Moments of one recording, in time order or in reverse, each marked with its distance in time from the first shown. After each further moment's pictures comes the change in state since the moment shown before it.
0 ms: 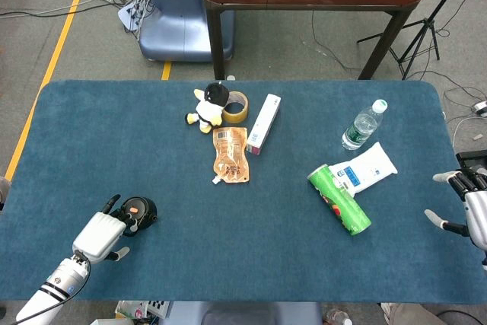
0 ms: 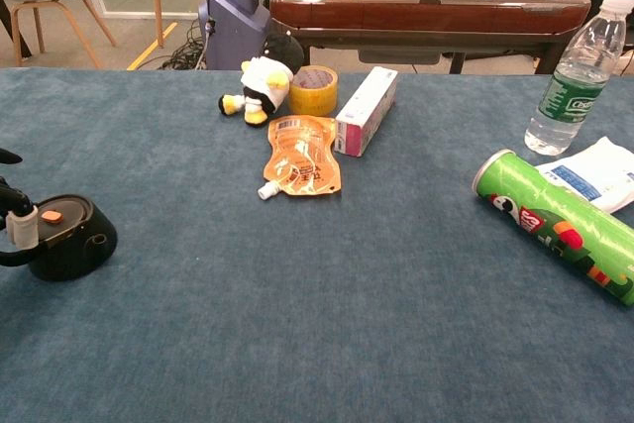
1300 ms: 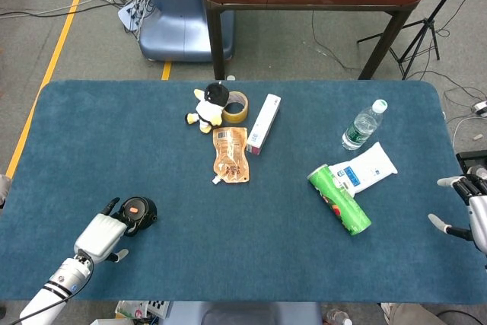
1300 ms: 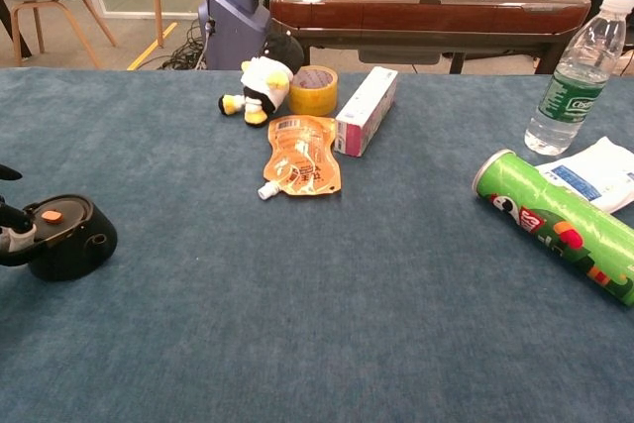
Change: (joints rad) left arm -0.025 -0.011 0.018 -0.007 -0.081 -0.034 0.054; right arm -0.019 -0.008 -0.008 0.014 0.015 -0.006 0.017
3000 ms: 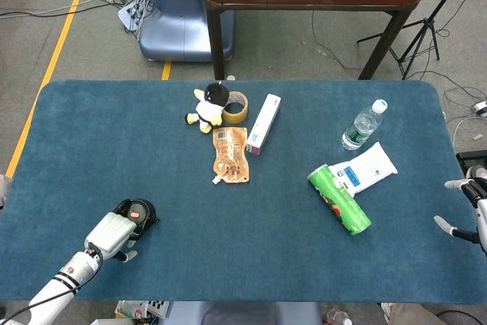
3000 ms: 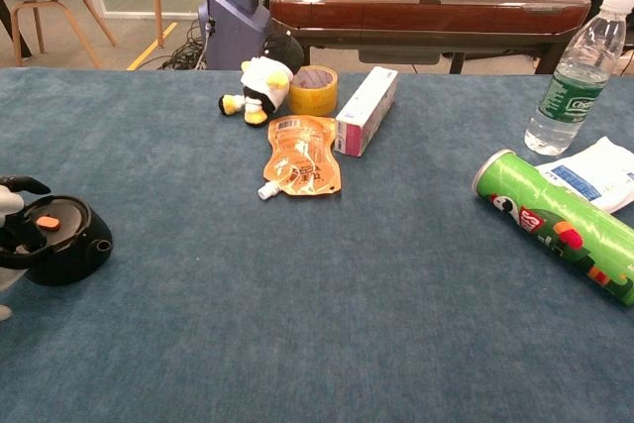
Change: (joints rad) left arm -0.088 0.009 -0.003 -0.032 -0.088 -0.115 -0.033; right arm -0.021 -0.014 0.004 0.028 0.023 0.004 0.036
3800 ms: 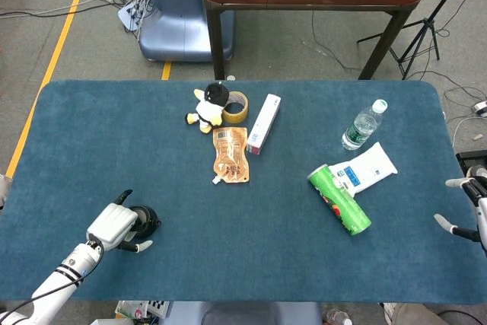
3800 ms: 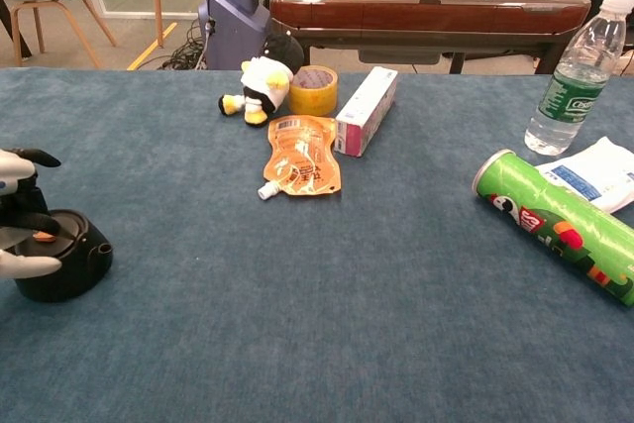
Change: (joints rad) left arm -0.026 0.006 -0.033 -0.013 -0.022 0.031 -0.044; right arm 0.005 -0.013 0.008 0.021 0.006 -0.010 0.015
